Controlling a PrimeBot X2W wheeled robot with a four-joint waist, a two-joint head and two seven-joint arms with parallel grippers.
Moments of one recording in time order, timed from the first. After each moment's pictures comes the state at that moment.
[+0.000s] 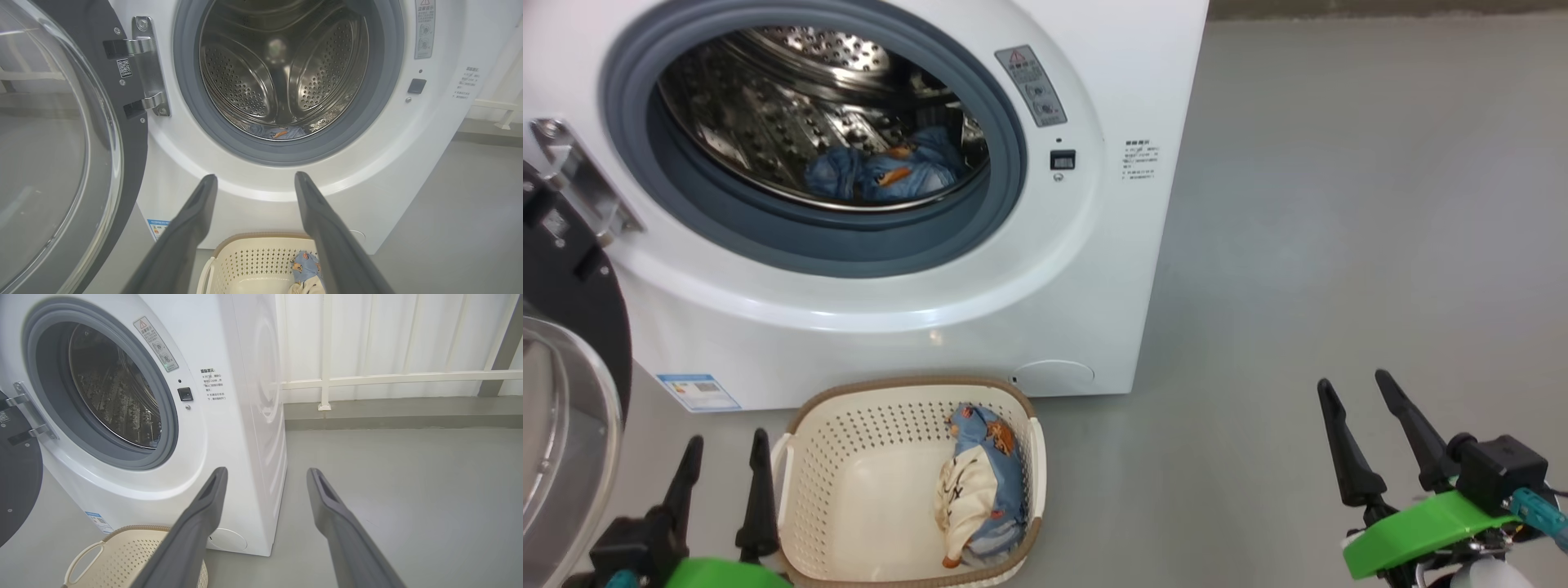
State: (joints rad) left arm -0.14 0.09 0.08 0.40 -0.19 -0.13 -0.26; right arm -0.08 -0.20 0.13 0.24 0.37 0.13 -0.25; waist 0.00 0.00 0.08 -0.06
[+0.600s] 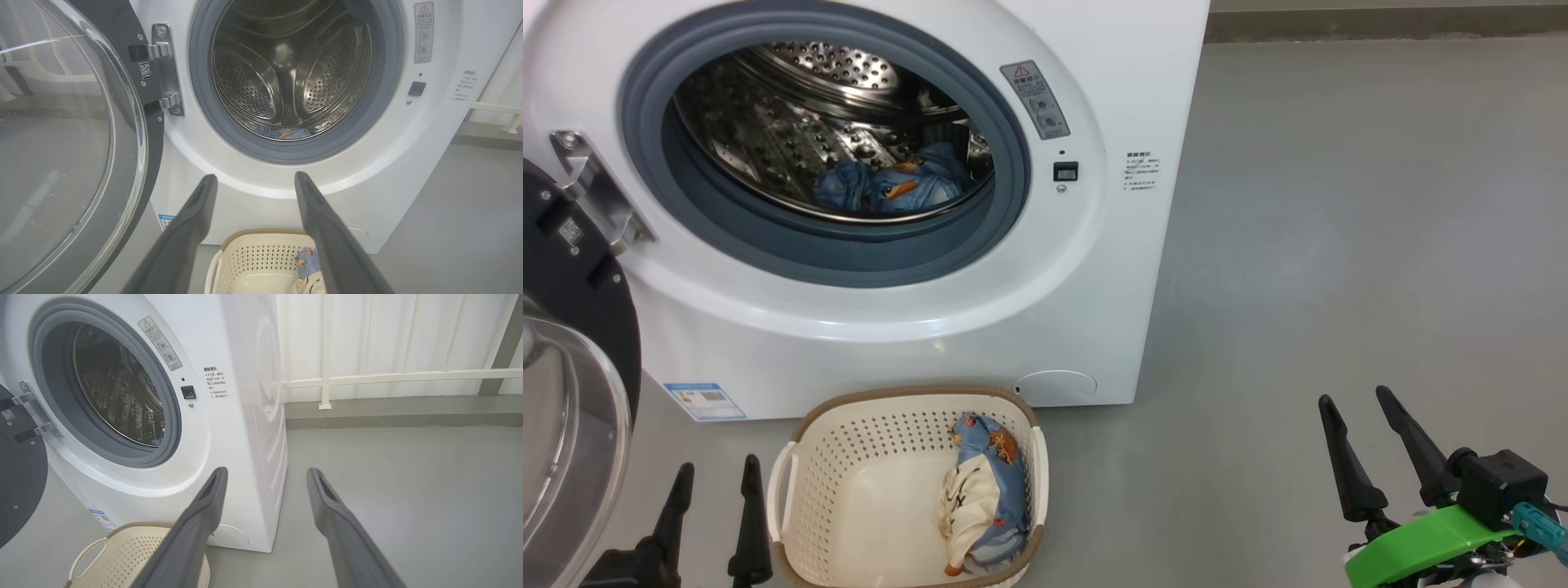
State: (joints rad) left arm -0.05 0.08 0.11 0.33 -0.19 -0.13 -0.26; right arm -0.04 -0.20 0.13 0.24 0.37 0.13 -0.25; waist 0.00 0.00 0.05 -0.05
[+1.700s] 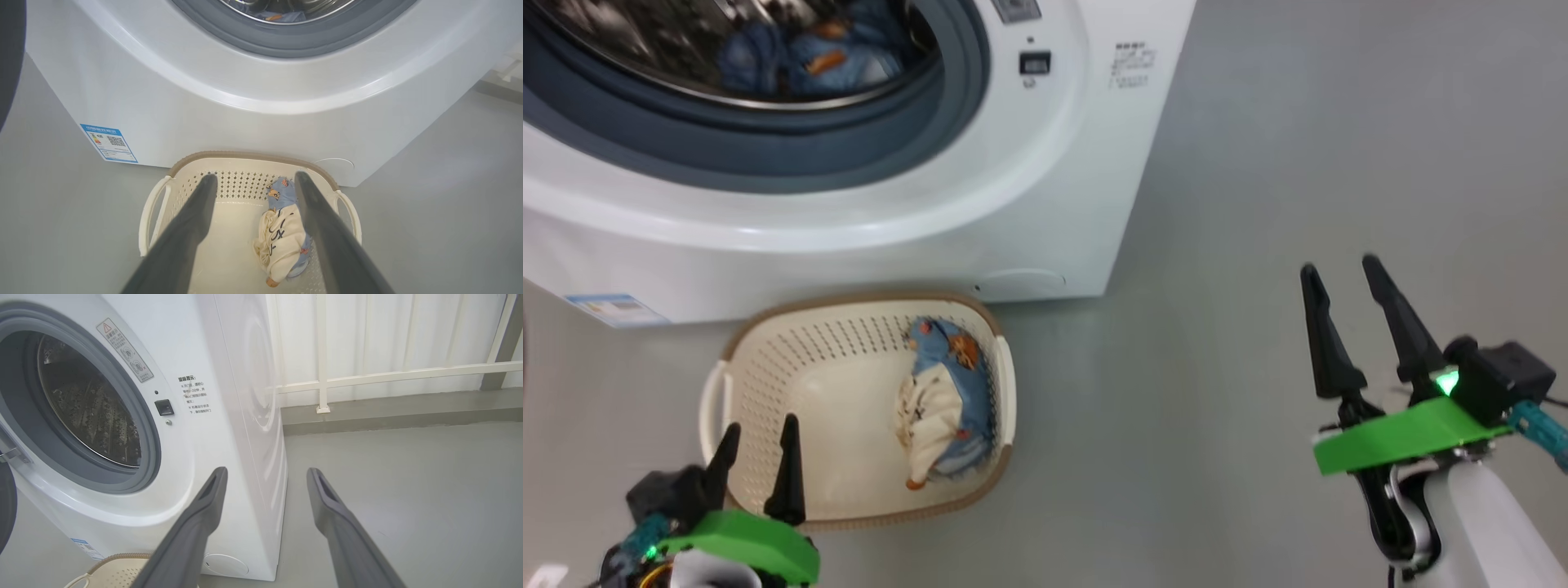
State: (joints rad) left arm -0.28 0.12 -0.03 0.65 -0.34 -0.13 -0.26; right arm -0.23 -0.12 0.10 0.19 0.35 0.13 -0.25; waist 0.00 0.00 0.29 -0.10
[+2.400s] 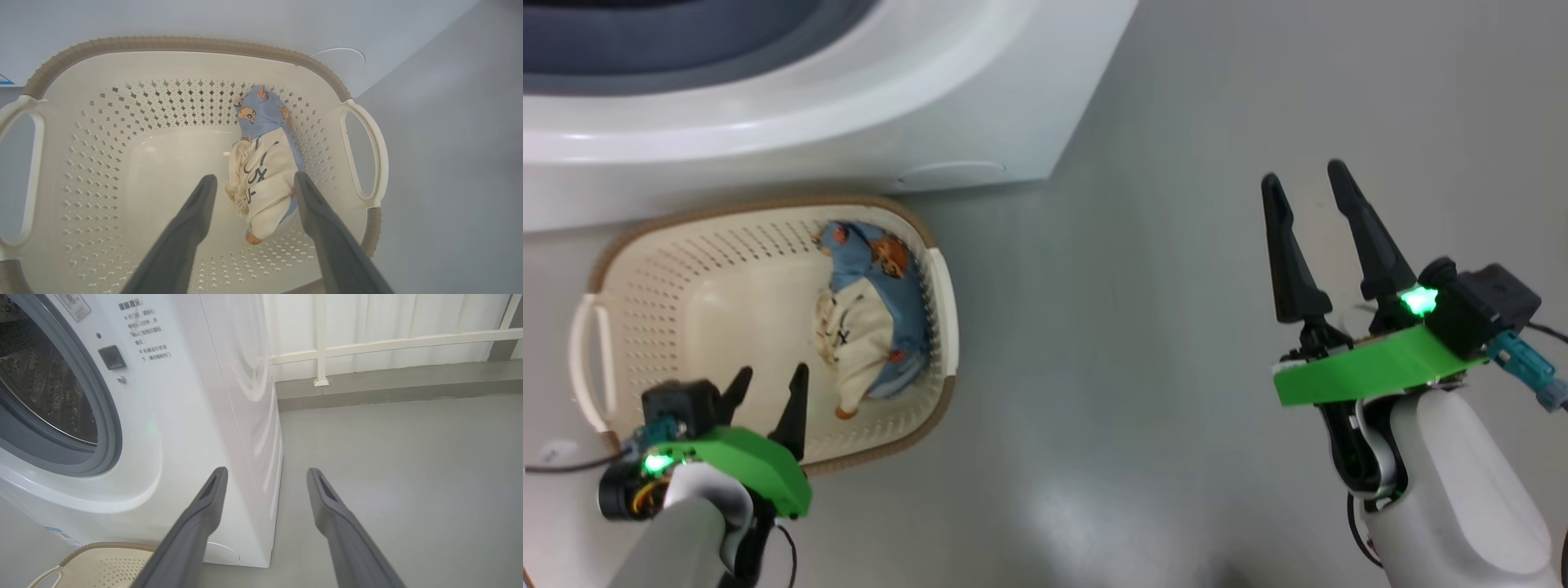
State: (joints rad) left arm -0.60 0.23 -0.34 1.03 -0.53 -0.13 -0.26; right arm -0.40 -0.07 0.15 0.17 0.34 0.13 -0.25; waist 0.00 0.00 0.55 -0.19
